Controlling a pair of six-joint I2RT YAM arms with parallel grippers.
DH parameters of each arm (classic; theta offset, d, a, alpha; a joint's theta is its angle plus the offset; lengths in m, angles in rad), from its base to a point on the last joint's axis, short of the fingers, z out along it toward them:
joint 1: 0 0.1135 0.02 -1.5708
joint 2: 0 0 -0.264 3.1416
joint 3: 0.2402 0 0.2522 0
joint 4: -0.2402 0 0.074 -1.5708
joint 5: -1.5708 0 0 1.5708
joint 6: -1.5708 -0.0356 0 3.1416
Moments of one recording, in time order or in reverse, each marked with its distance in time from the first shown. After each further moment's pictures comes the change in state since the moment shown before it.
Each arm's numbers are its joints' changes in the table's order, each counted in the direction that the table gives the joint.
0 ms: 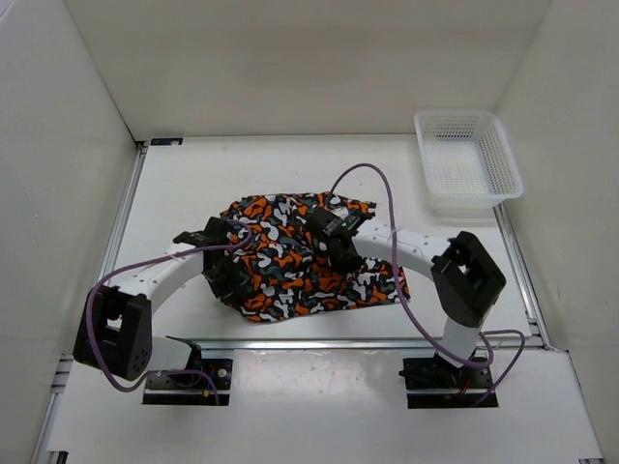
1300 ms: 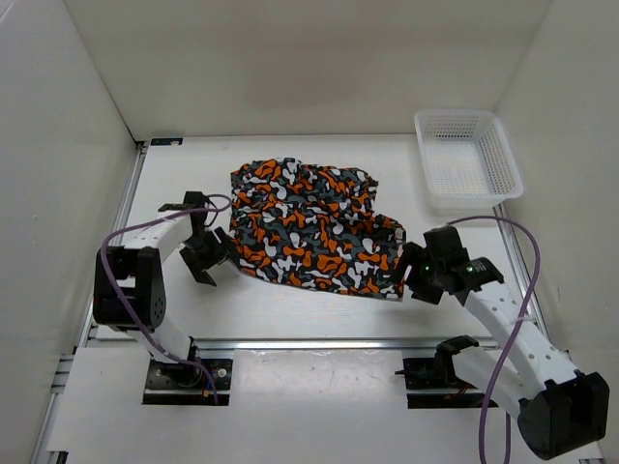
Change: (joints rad) left arm 0.253 0.246 0.229 -0.038 0.018 -0.166; right arm -0.538 -0.850 -0.566 0.053 0.386 -0.151
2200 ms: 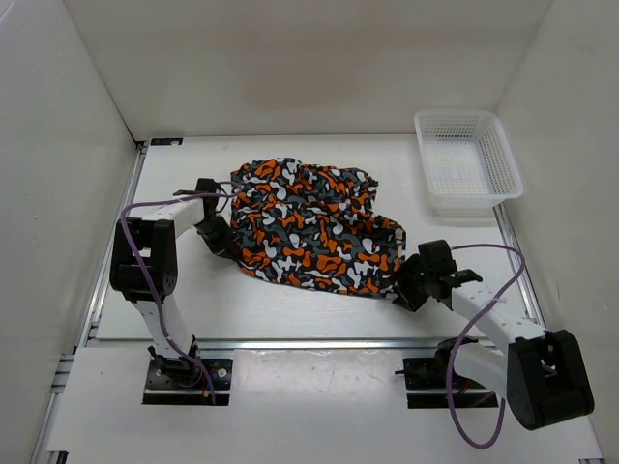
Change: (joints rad) left arm -0.036 0.248 0.177 0.119 -0.025 0.028; right arm -0.045 0.120 -0.298 0.384 0.100 -0.410
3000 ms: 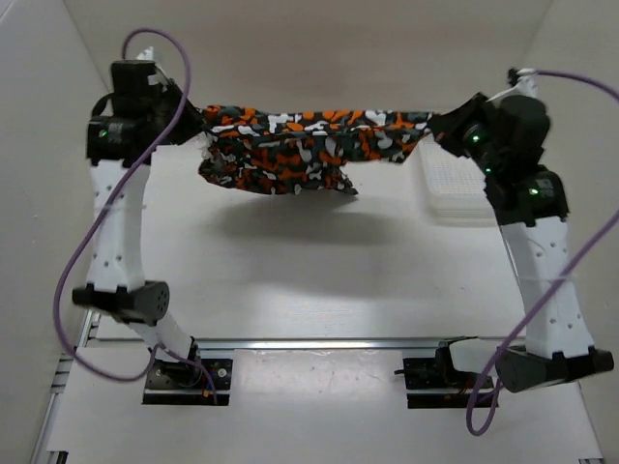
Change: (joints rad) left arm -0.002 -0.129 1.105 -0.368 0.070 -0.087; right arm -0.102 0.227 1.254 -0.199 -0.143 0.475
